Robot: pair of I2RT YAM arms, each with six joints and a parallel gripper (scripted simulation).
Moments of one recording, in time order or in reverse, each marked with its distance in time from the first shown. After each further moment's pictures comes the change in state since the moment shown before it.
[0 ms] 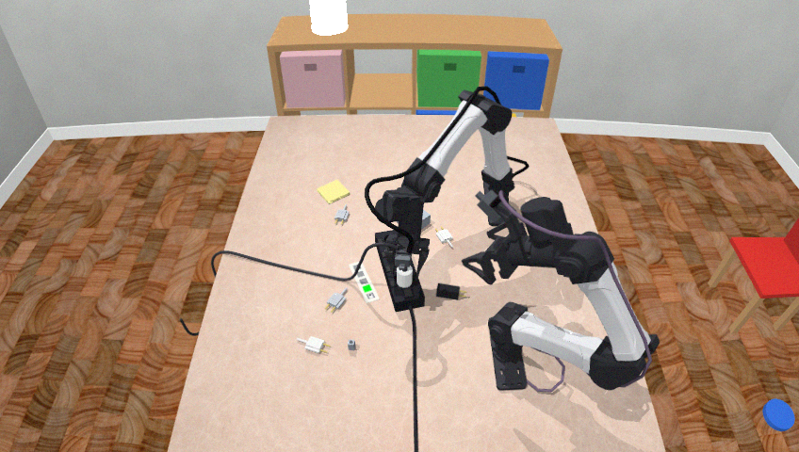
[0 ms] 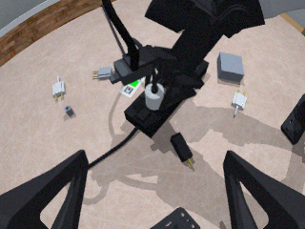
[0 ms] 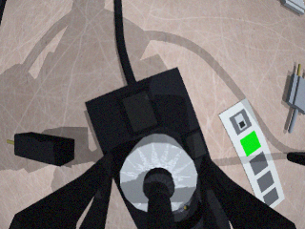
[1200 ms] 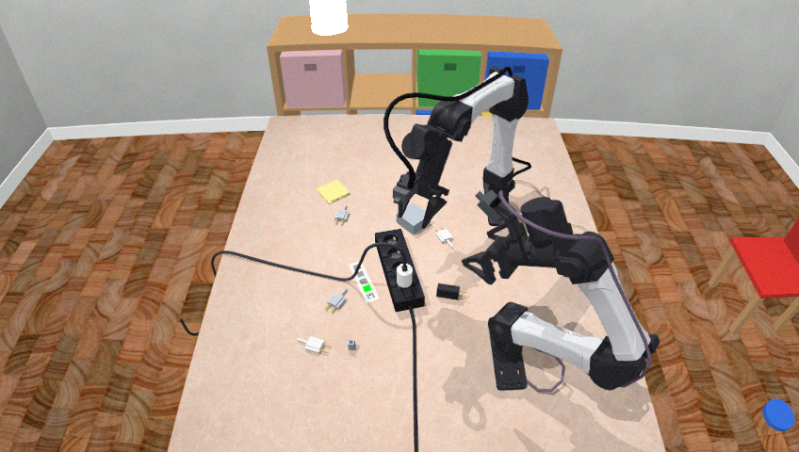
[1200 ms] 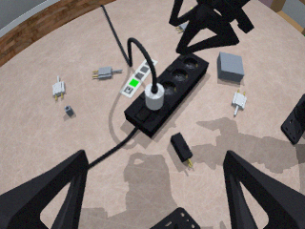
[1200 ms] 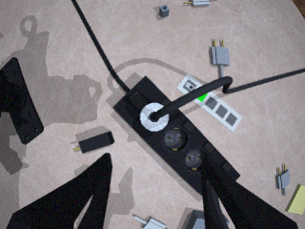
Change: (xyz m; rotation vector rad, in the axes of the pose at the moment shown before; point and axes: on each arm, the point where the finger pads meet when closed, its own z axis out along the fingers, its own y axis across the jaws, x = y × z) left arm 0.000 0.000 0.000 0.000 0.000 0.000; right arm -0.063 0.011 -0.156 0.237 -0.003 0.342
